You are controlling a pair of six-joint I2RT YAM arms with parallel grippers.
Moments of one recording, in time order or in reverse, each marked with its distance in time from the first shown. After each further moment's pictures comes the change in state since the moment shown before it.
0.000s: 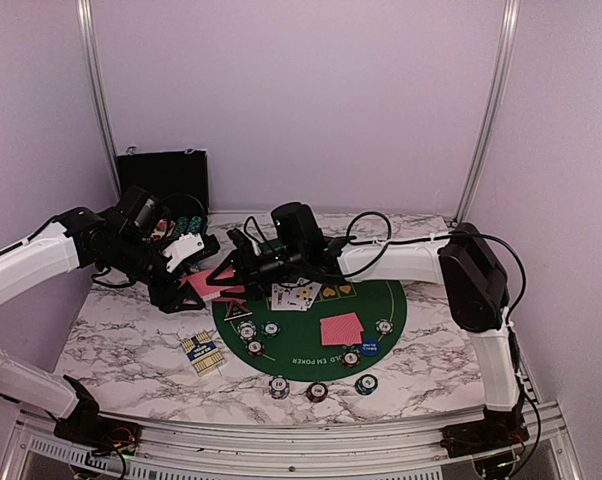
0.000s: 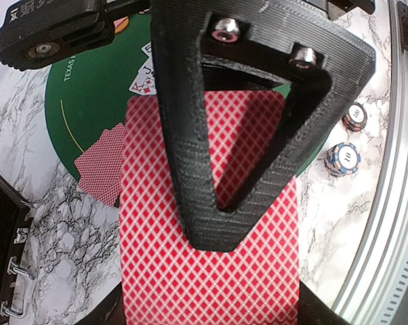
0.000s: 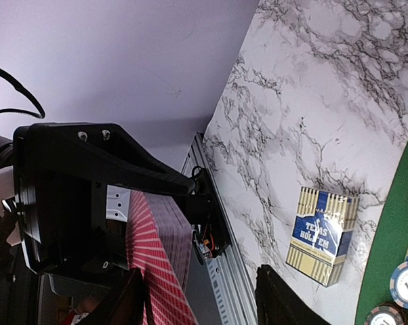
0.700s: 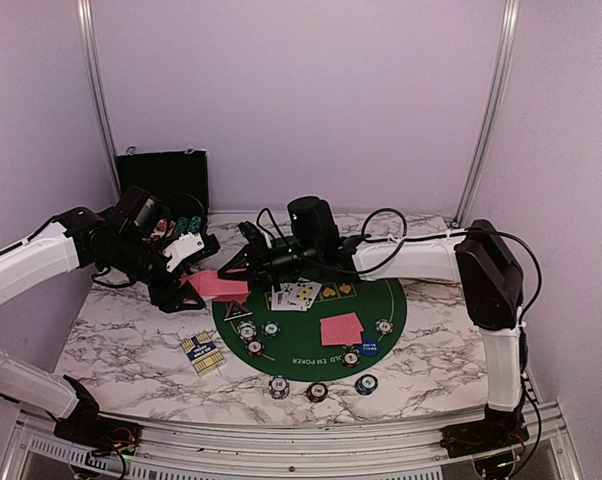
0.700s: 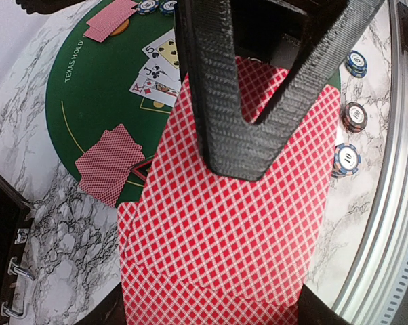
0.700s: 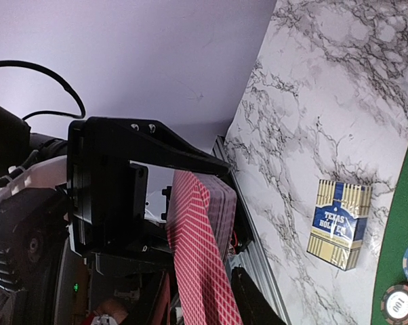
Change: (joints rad) left arm 0.000 0.000 0.000 0.002 0.000 0.000; right arm -0.027 -0.091 -0.114 0.111 -0.032 0.105
